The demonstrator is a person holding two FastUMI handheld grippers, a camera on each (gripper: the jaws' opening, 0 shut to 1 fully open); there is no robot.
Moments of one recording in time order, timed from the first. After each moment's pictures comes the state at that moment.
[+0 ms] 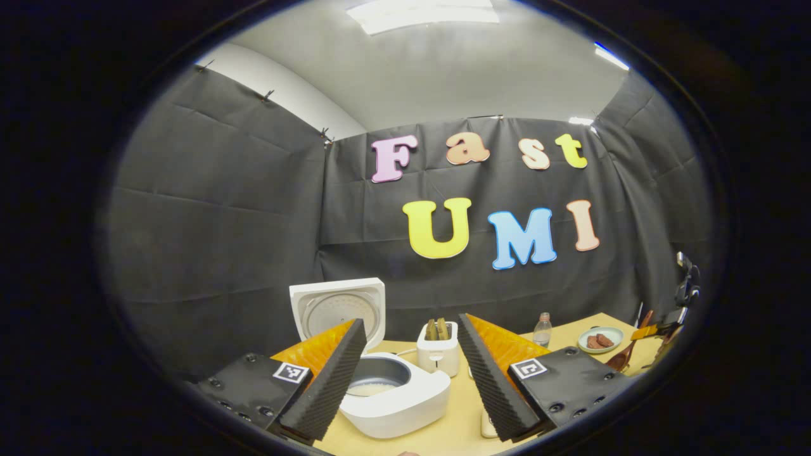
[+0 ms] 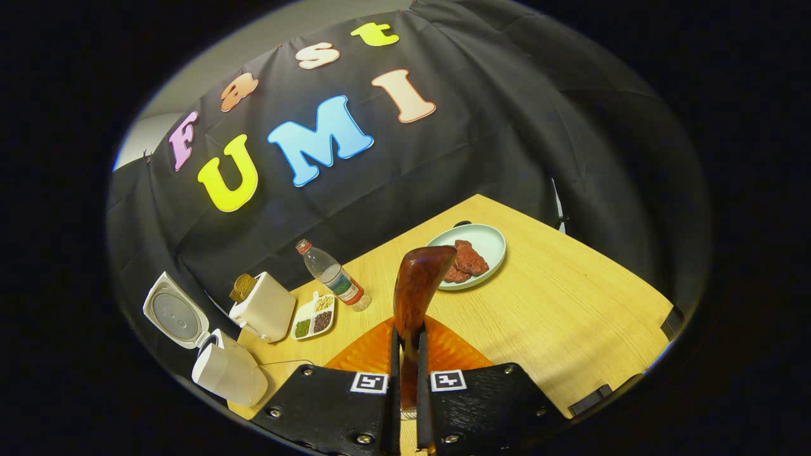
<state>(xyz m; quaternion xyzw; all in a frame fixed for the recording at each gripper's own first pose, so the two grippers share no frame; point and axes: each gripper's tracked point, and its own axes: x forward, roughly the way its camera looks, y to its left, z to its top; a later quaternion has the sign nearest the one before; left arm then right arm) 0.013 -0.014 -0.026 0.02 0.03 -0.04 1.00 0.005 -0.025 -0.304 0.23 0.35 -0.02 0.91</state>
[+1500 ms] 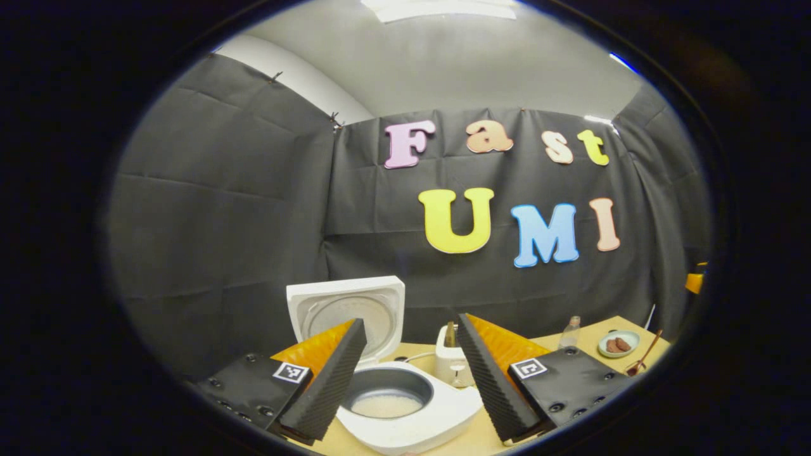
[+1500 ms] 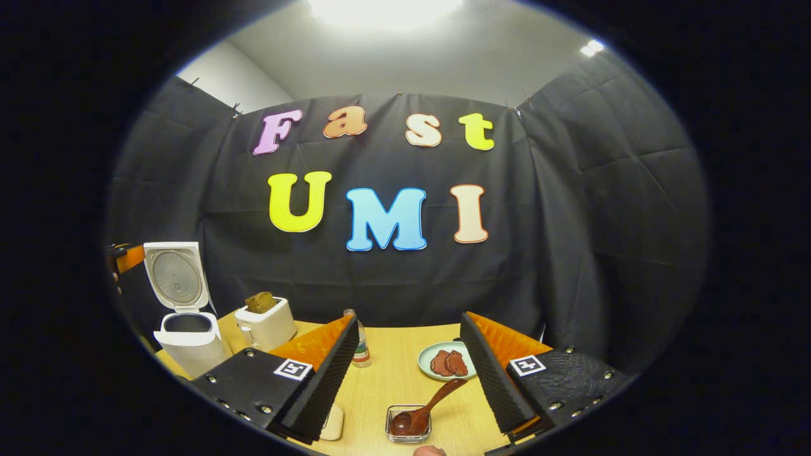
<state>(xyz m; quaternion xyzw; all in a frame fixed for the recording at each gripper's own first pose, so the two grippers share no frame) 0.125 0.041 -0.042 0.00 0.05 -0.02 1.00 -0.001 0.009 -0.102 -0.01 0.14 0.02 0.99</state>
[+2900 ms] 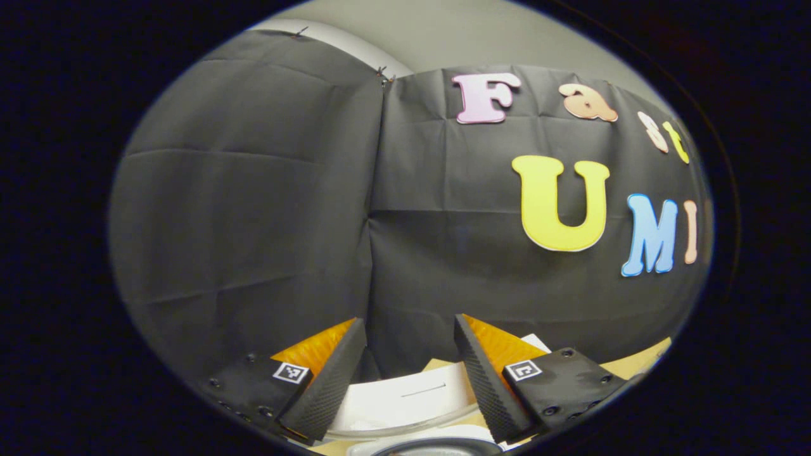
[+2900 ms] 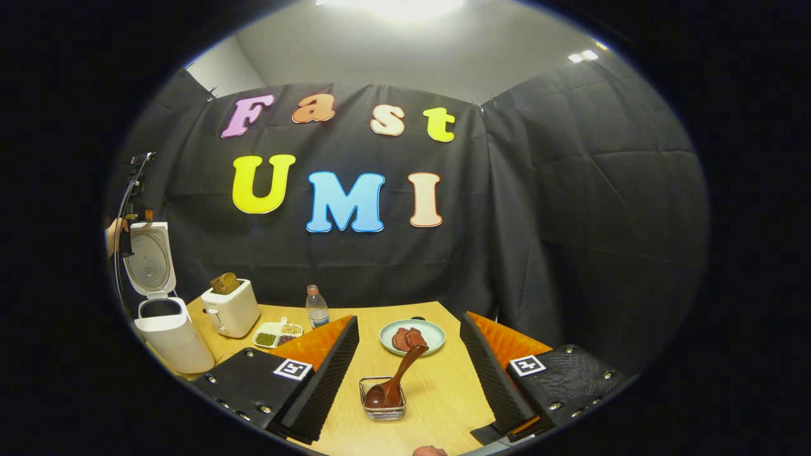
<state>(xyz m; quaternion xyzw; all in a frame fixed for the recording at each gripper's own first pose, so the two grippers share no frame) 0.401 0.170 -0.094 -0.02 0.13 0.10 0.99 -0.062 -0.020 -0.124 -0.03 0.17 -0.08 0.98</state>
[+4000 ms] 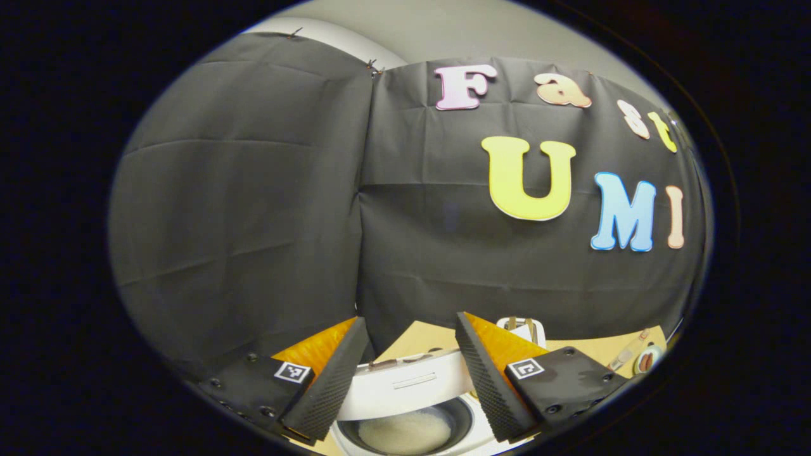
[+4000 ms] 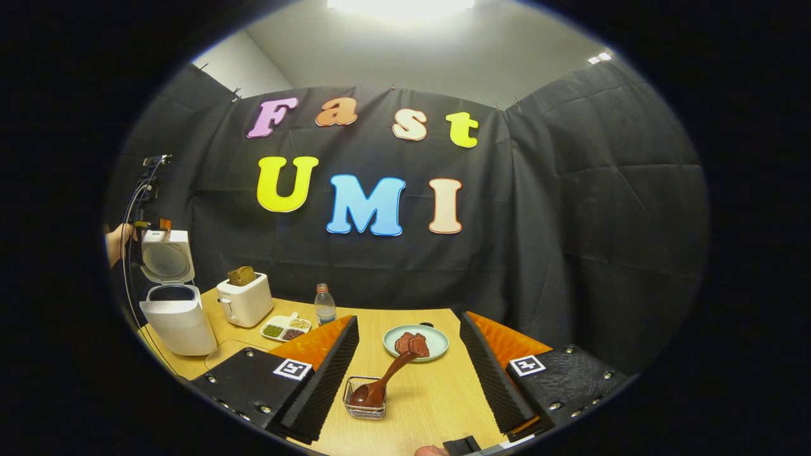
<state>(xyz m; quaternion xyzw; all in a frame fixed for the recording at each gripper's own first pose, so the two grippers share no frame) 0.281 0.086 -0.123 -0.03 0.17 0.08 0.98 -0.060 -0.052 -0.110 -0.04 0.16 -0.01 0.99</state>
